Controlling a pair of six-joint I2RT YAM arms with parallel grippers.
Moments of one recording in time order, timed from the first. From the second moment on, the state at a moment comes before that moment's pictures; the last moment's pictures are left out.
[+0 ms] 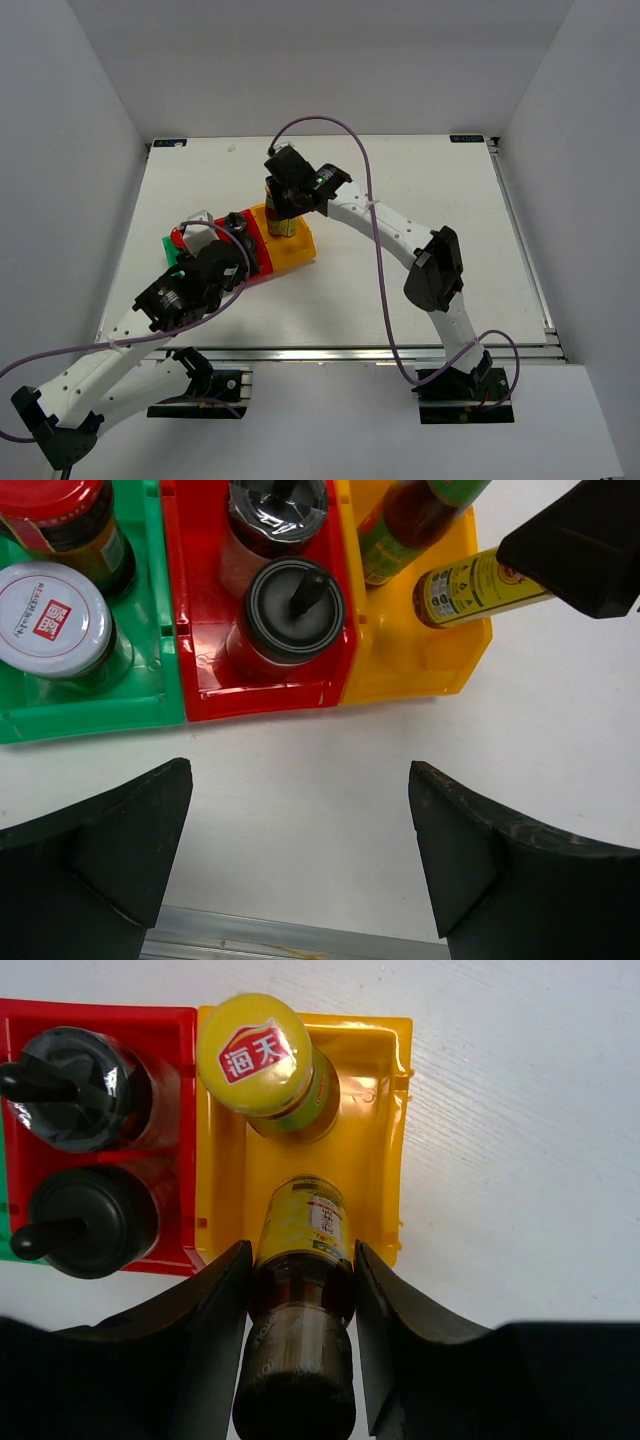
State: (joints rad) left arm -0.76 0.78 0.86 -0.81 -0.64 -0.87; right arm 0.92 2.15 2.18 -0.86 0.22 0.35
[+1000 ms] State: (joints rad) left arm -0.76 0.77 0.86 -0.83 -0.65 -0.89; right arm 0.93 2.22 2.05 -0.69 0.25 0.36
